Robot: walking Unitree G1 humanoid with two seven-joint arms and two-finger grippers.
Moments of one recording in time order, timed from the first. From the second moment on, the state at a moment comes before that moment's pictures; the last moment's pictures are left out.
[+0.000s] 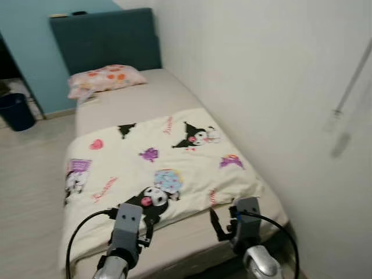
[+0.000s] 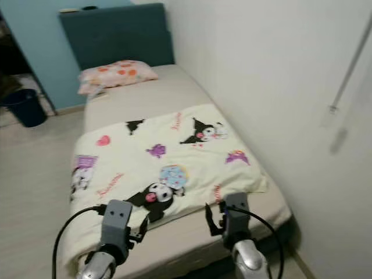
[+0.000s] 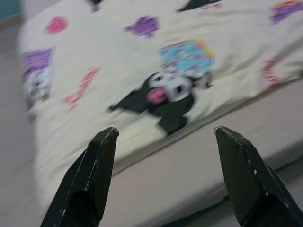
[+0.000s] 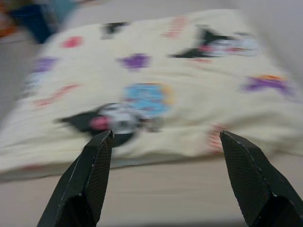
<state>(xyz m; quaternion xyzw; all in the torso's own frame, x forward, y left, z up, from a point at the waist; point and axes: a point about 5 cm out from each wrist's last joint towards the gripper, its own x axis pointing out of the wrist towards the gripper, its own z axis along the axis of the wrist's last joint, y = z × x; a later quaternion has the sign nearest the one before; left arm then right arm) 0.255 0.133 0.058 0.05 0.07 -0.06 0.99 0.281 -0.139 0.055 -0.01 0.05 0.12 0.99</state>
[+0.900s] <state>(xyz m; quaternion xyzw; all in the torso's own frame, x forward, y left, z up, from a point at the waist) 0.259 0.132 0.054 0.05 0.09 -0.07 0.99 0.285 -0.152 0.053 -0.01 0.06 0.09 0.99</state>
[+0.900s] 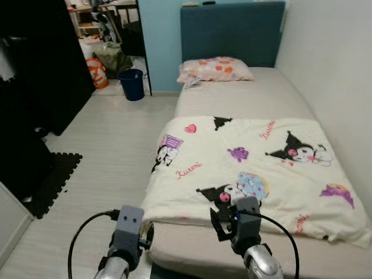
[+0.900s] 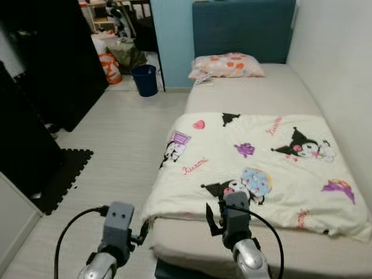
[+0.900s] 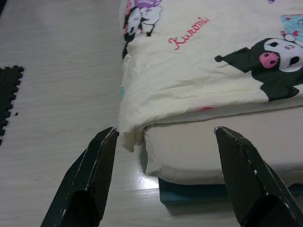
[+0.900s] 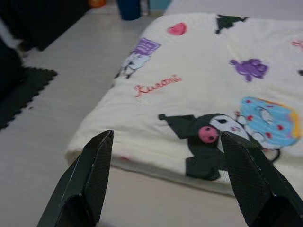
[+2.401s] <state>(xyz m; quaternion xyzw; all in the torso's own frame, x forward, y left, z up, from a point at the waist) 0.273 0.140 0.060 0.03 0.09 -0.06 0.99 0.286 -0.157 0.052 0.01 0.06 0.07 1.00</state>
